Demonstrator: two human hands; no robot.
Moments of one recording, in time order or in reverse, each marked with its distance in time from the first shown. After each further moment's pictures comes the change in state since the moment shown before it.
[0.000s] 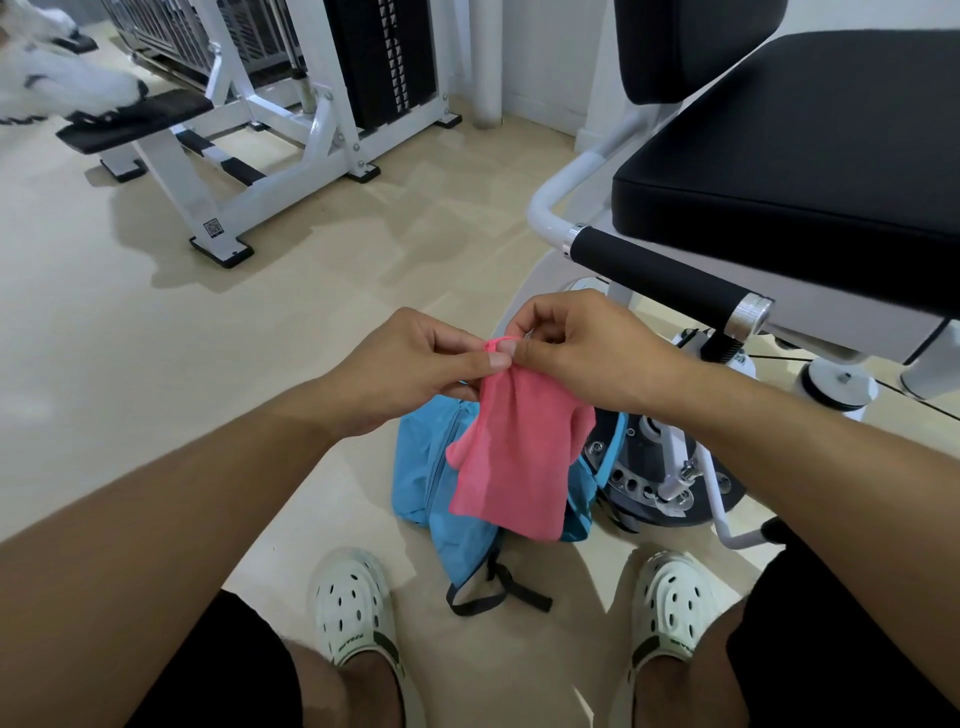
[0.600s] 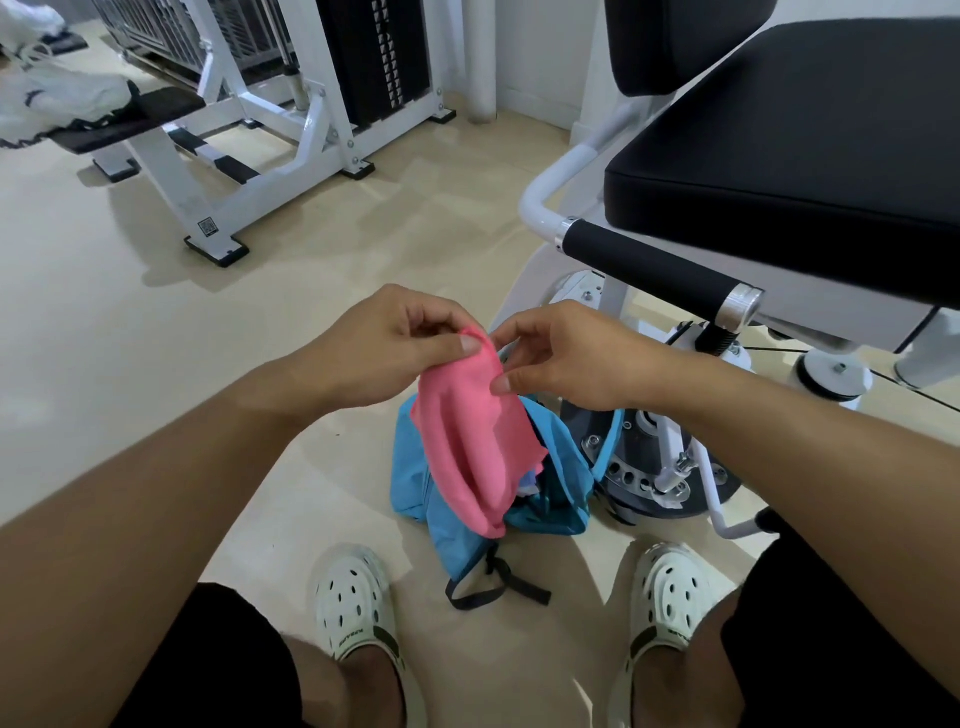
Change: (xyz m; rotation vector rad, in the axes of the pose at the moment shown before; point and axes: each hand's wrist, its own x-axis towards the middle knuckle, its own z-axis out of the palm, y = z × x) left_hand -0.003 0.009 -0.020 0.287 -0.031 0.165; right_hand 0.005 0.008 0.003 -0.002 -0.196 0.034
